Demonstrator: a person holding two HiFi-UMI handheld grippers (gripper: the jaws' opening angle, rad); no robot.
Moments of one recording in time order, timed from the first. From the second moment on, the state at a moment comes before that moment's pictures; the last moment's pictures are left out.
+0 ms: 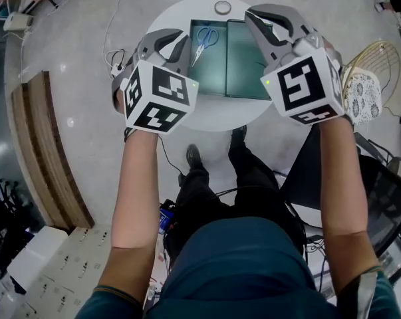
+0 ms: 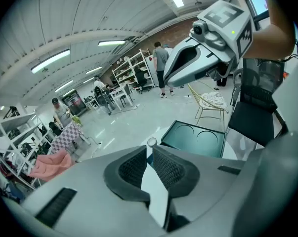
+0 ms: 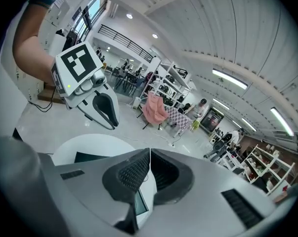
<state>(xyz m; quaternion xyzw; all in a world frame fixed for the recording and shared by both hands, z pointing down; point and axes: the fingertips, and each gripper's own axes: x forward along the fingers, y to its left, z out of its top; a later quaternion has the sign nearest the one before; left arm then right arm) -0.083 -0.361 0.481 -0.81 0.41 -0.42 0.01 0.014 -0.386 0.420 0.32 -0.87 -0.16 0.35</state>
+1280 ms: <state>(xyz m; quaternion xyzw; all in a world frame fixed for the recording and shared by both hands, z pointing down) -0.140 -0.240 0.214 -0.82 0.42 -0.35 0.17 -0.019 -0.263 0.159 0.39 -0.84 -0.28 0.27</state>
